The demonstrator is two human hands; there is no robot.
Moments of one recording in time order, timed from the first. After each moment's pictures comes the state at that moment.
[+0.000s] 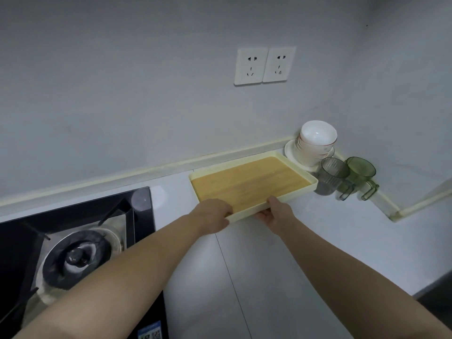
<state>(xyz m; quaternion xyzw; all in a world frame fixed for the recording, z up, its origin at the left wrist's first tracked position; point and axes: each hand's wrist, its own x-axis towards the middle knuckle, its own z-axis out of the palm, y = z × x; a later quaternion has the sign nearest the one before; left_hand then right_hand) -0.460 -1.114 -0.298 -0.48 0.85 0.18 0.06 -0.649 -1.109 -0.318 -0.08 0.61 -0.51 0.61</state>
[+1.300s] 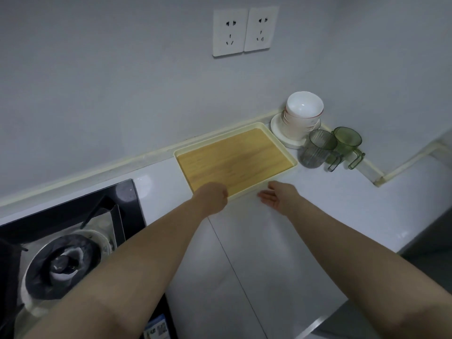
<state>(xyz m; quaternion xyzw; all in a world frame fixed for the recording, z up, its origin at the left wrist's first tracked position) -0.483 -1.139 -0.329 -0.54 0.80 0.26 0.05 -0.672 -1.105 -0.325 -0.09 0.68 -0.45 0.57</state>
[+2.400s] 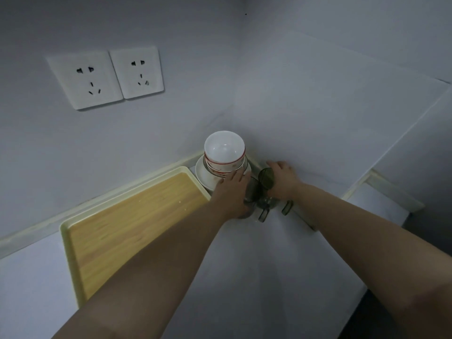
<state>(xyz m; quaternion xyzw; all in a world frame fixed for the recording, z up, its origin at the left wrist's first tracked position) -0.773 -1.235 -0.295 -0.39 0.91 0.15 -0.03 -0.948 -1.212 -0.283 -0.57 0.80 -0.02 0.20</state>
